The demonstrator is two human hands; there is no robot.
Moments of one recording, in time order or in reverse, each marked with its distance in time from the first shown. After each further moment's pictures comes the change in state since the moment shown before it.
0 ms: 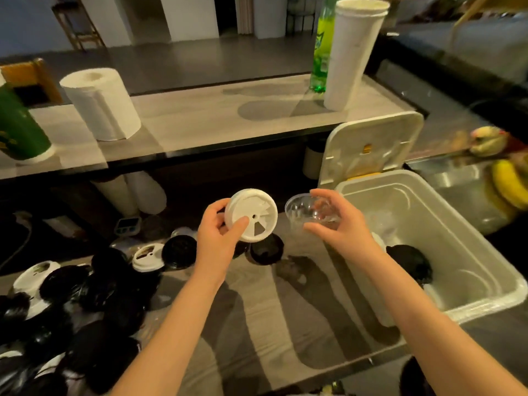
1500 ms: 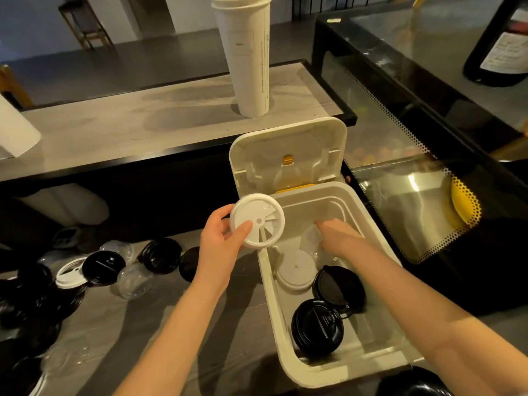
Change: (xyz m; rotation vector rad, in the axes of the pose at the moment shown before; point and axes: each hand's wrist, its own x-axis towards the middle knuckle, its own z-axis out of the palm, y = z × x) left_hand 0.002 0.000 0.216 -0.037 0.010 -0.100; right_hand 0.070 0.185 -0.141 -0.882 -0.646 0.333
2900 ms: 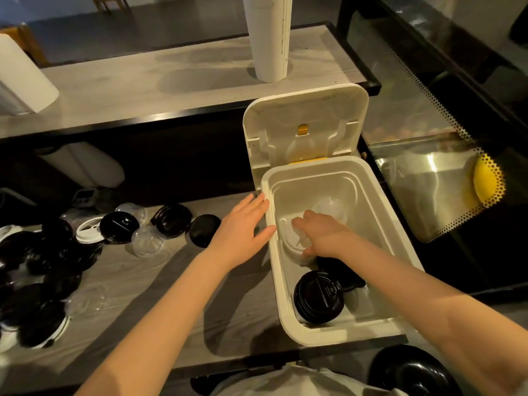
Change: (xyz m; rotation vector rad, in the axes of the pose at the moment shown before) left_hand -0.008 -0.028 -0.013 1.159 -0.421 0.302; right_hand -0.019 -0.034 0.030 -0.129 -0.017 -0.362
